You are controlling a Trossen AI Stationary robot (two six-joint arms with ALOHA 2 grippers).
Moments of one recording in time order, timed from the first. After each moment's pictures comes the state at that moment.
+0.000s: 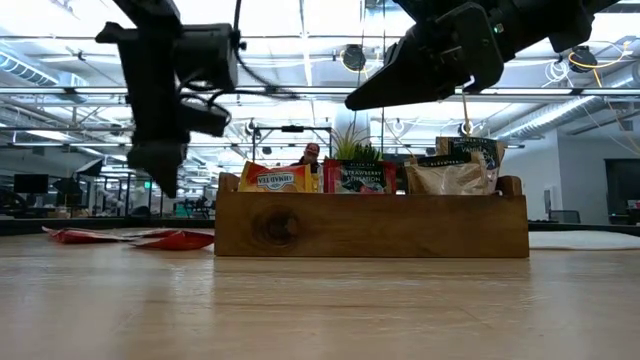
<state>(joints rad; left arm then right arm) 0.04 1.52 0.88 -0.85 -0.46 -0.27 0.31 1.57 0.77 0.35 0.36 -0.15</state>
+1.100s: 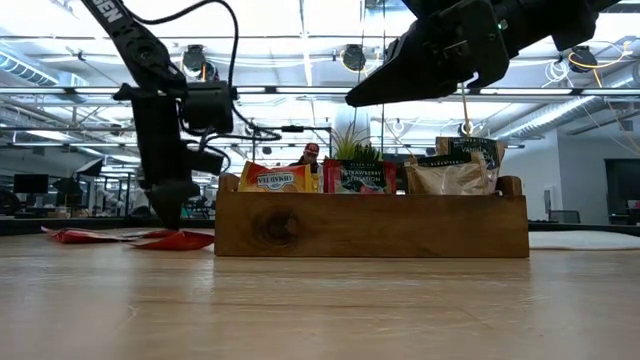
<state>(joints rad) 0.33 1.58 0.70 -0.53 -0.24 -0.23 0.32 1.57 0.77 0.36 0.36 -0.15</state>
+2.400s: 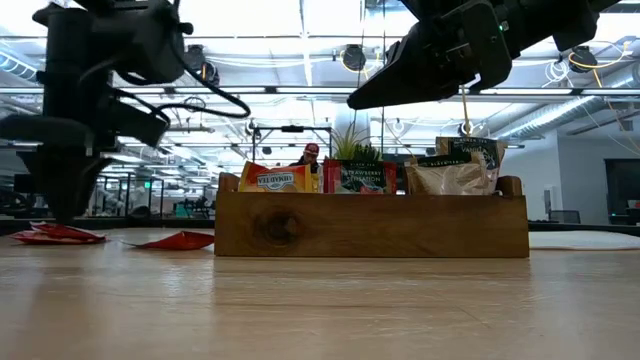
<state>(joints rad) -0.21 1.44 0.76 -0.97 -0.07 -0.61 0.32 1.57 0.77 0.35 0.36 -0.15</state>
